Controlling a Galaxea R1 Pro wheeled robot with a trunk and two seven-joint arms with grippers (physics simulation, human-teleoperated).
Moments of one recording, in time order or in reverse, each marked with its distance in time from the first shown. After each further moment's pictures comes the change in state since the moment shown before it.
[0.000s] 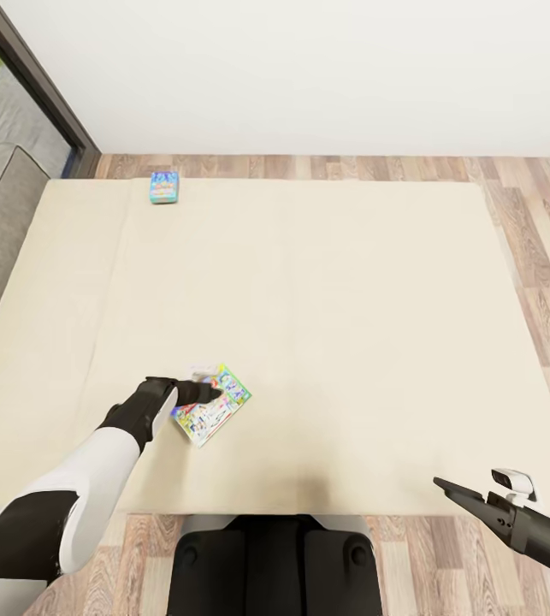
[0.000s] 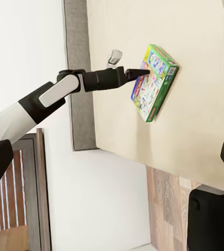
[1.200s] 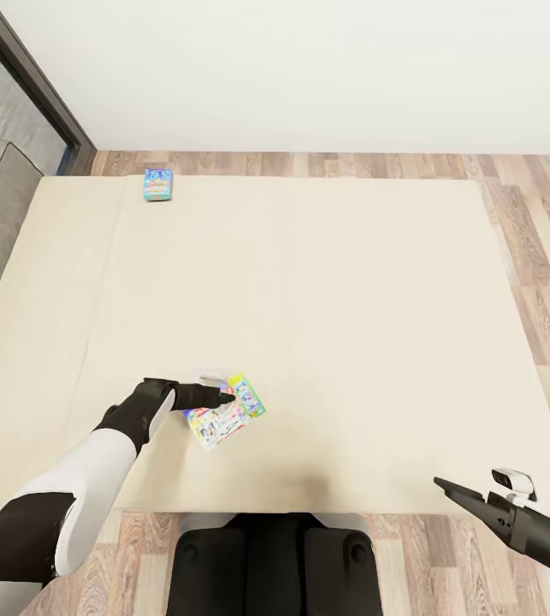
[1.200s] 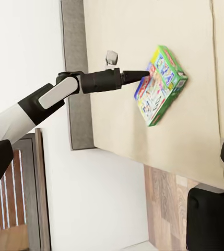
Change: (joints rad) left arm 0.005 0.015 -0.025 0.000 0.002 0.010 -0.261; right arm 0.000 0.000 -0.002 0.000 0.000 0.000 -0.003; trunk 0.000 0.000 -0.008
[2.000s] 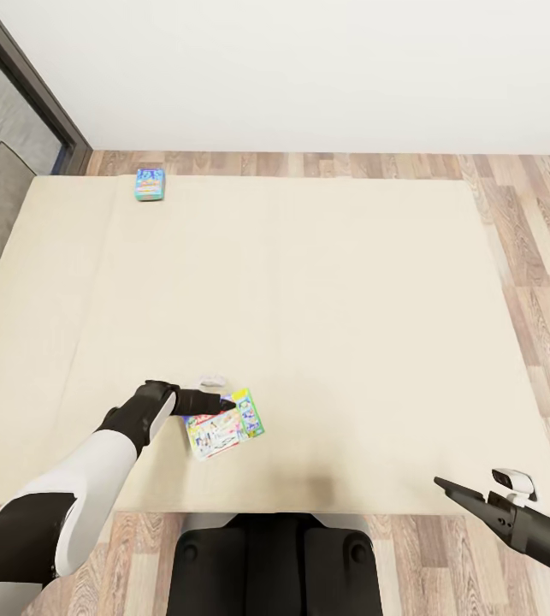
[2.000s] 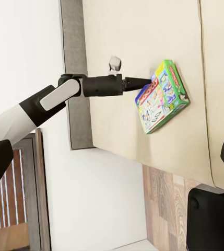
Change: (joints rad) left arm 0.002 -0.001 -0.001 0.021 0.001 0.065 -0.005; right arm 0.000 -0.001 0.000 0.001 -0.003 0.000 0.000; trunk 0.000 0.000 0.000
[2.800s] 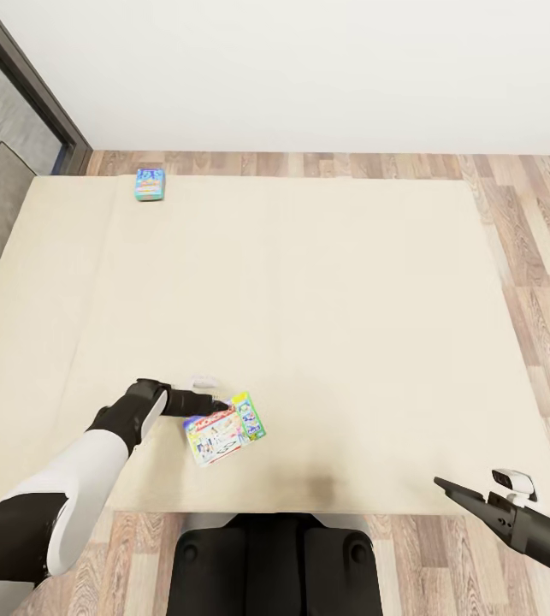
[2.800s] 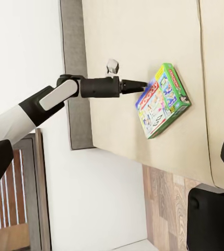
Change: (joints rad) left arm 0.000 0.032 0.004 -0.013 0.001 0.060 -0.028; right arm 0.000 0.000 0.000 0.004 0.000 0.000 0.000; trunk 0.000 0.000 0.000
